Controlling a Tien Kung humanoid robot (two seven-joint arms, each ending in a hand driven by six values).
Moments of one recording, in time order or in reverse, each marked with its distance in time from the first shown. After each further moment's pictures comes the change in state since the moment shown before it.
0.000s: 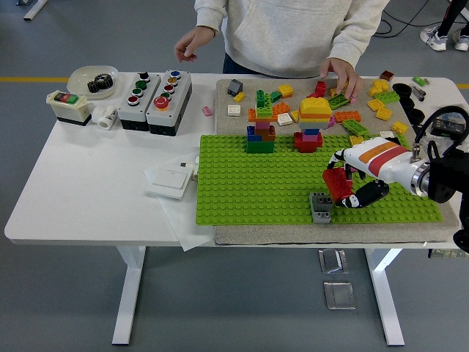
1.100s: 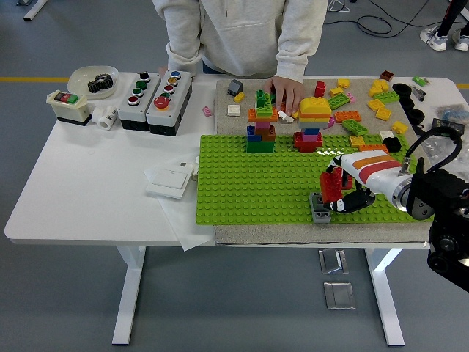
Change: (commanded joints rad) left arm 0.000 0.005 0.019 0.000 -0.024 -0.003 0.005; right arm -0.105 0.089 0.049 0.091 0.092 -0.051 -0.319
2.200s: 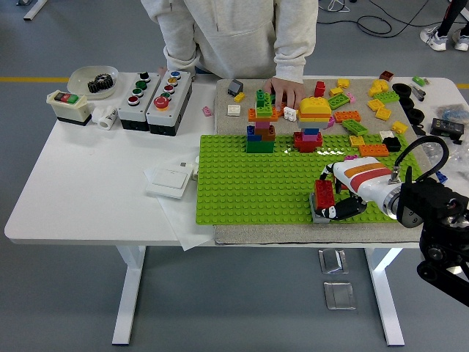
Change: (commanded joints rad) left arm -0.003 -0.002 0.006 0.000 -0.005 0.003 0.001; right arm -0.013 0.035 -0.016 -0.028 -0.065 -0.001 0.008
